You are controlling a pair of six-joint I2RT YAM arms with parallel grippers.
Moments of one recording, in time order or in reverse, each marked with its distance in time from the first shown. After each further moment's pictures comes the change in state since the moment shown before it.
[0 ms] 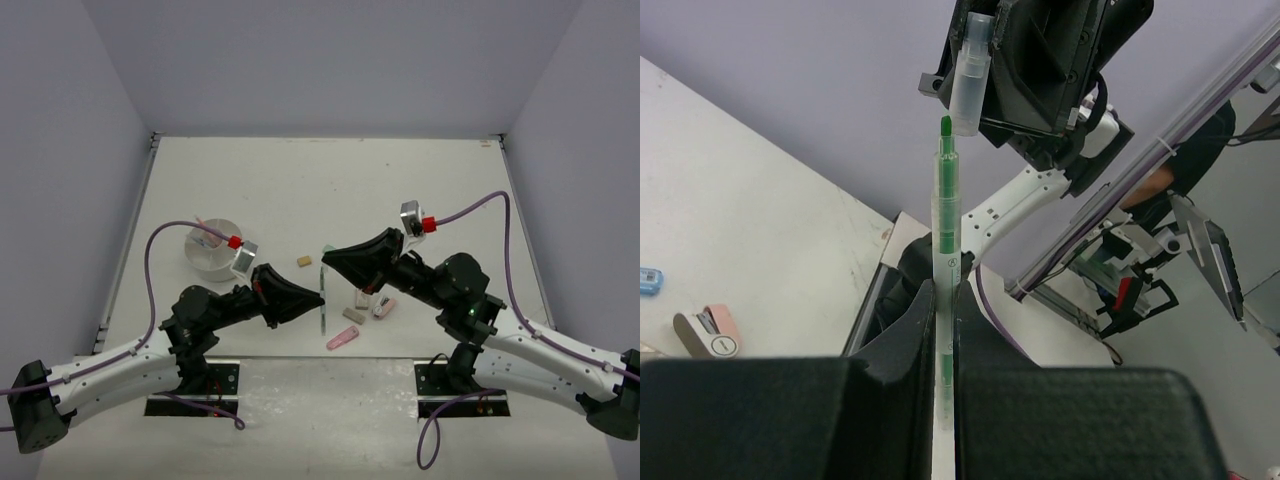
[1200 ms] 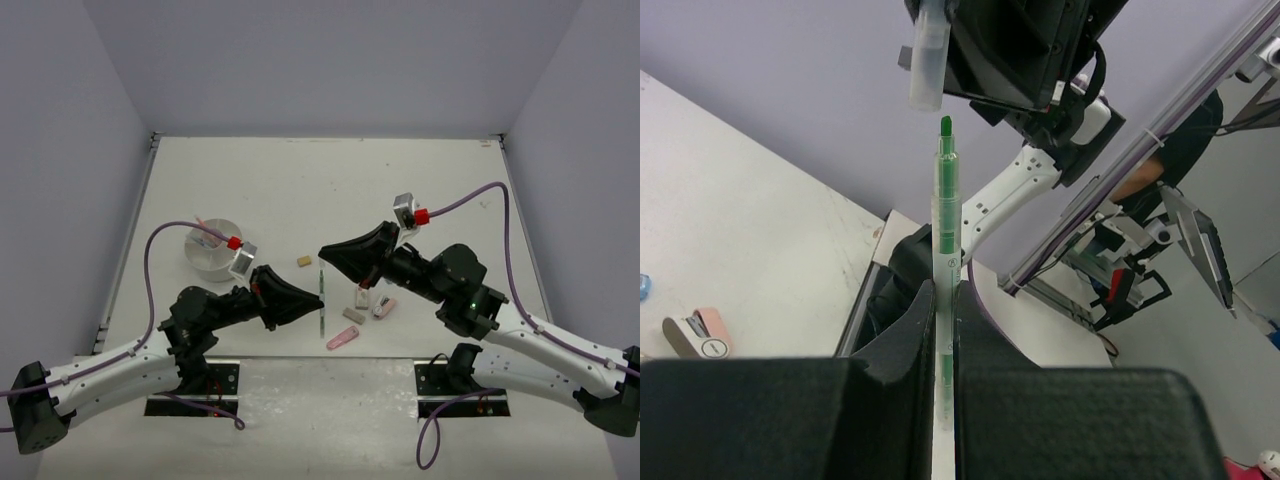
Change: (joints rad) left arm 0.000 -0.014 0.000 0.002 0.030 0.002; right arm 0.000 0.042 0.086 -0.106 0.002 -0.043
